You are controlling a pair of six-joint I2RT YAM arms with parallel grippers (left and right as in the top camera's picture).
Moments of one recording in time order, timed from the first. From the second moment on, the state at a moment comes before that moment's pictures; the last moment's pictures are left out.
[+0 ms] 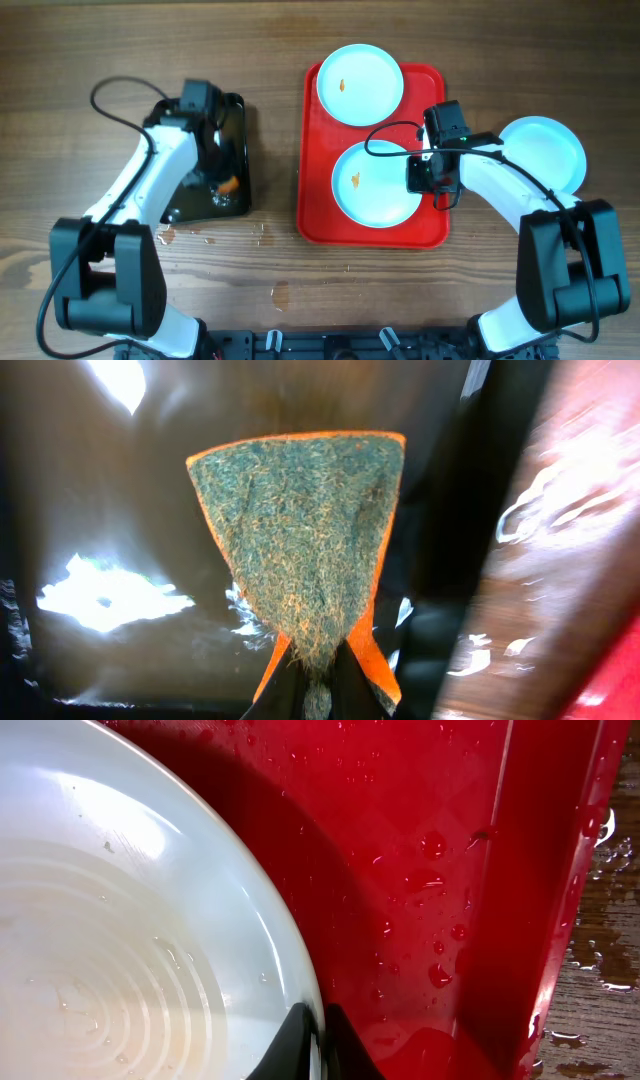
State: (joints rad) left arm -0.12 1.72 1.20 -0.92 -0.01 -0.36; right arm 0.20 1.74 0.95 -0.62 -0.05 0.23
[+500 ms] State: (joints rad) left arm -0.40 1.68 1.33 -0.79 0.20 -0.47; right arm 0.20 1.74 0.95 -0.62 -0.06 0.23
